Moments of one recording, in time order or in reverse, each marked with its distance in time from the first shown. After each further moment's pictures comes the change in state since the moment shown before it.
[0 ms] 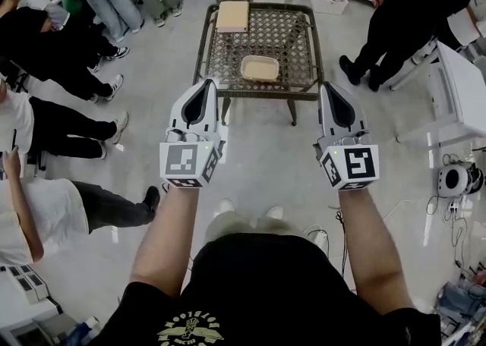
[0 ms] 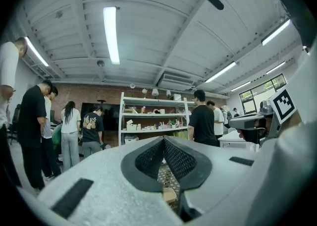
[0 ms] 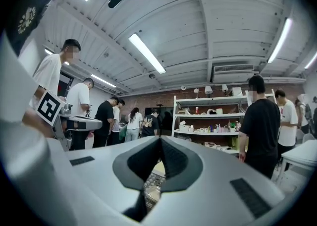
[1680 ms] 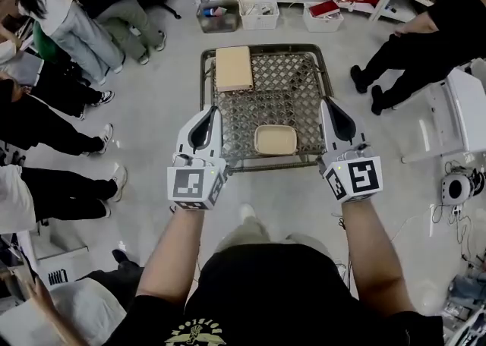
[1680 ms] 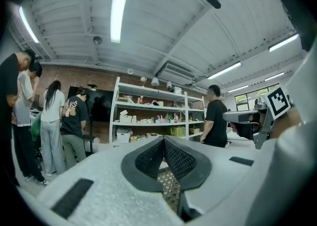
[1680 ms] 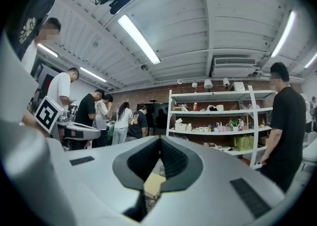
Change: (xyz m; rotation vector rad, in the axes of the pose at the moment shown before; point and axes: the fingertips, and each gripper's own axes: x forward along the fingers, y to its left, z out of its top) left arm 0.244 0.169 -0.062 -0.067 0.062 -0.124; right arm 0.286 -0.048 -0.031 -0.008 0.015 -0.057
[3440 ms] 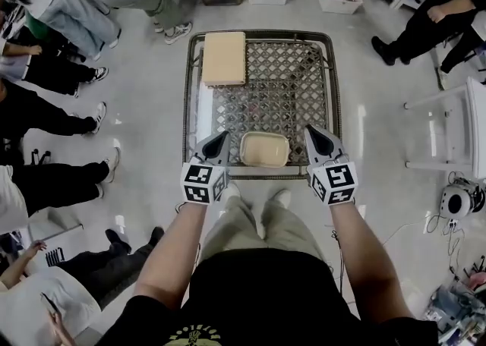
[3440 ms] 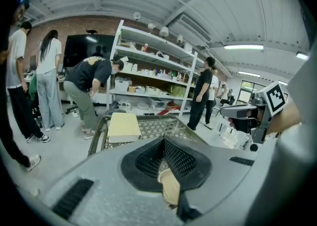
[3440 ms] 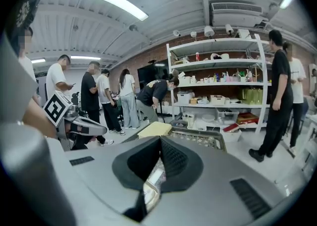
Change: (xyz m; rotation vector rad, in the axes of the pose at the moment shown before) left arm 0.100 -0.024 -0.247 -0.200 0.499 -0.039; right arm 0.051 -0.064 -0.257 0.157 0.462 0.125
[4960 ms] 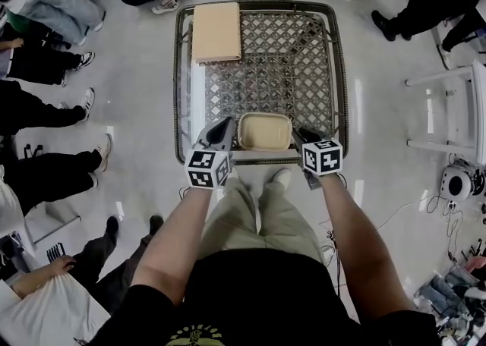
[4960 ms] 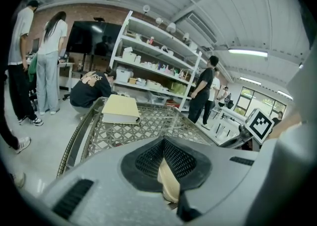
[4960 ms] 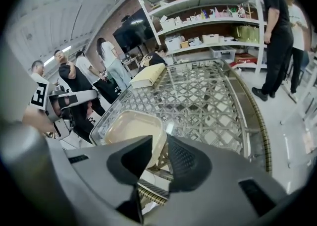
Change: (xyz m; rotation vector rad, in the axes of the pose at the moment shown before) left arm 0.049 0.014 -0.077 -0.087 0.019 -0.042; right arm 0.047 0.007 -0.214 0.303 0.517 0.045
